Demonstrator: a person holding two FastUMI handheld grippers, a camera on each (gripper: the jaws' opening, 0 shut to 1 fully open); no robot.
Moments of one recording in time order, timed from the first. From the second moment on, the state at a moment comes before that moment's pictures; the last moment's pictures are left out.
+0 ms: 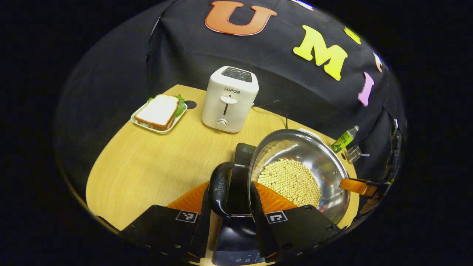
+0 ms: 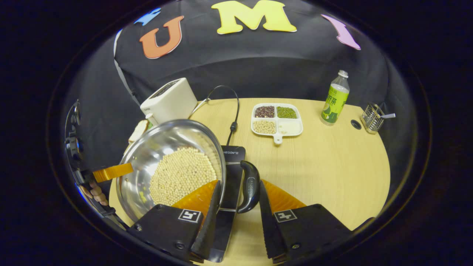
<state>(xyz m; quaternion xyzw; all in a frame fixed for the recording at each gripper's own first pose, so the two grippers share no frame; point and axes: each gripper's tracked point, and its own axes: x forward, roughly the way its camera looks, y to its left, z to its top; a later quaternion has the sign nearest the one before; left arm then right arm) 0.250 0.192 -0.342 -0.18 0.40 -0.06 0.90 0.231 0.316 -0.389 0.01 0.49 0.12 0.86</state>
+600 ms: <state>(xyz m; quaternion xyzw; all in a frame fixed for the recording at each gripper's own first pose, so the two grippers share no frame) 0.249 0.177 -0.354 -0.28 0.41 -0.09 0.86 0.230 0.317 -0.391 0.04 0.44 0.12 0.89</state>
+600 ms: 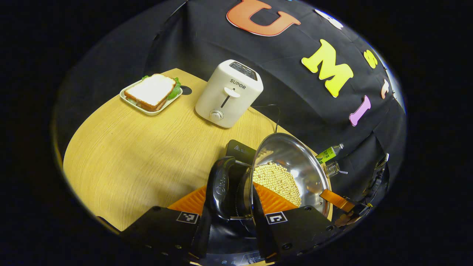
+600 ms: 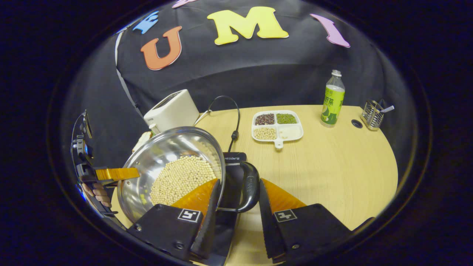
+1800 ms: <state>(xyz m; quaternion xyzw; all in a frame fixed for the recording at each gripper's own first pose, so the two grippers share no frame) 0.213 0.234 -0.274 -0.17 0.30 0.00 0.94 0.211 0.297 -0.313 0.08 0.31 0.15 0.93</state>
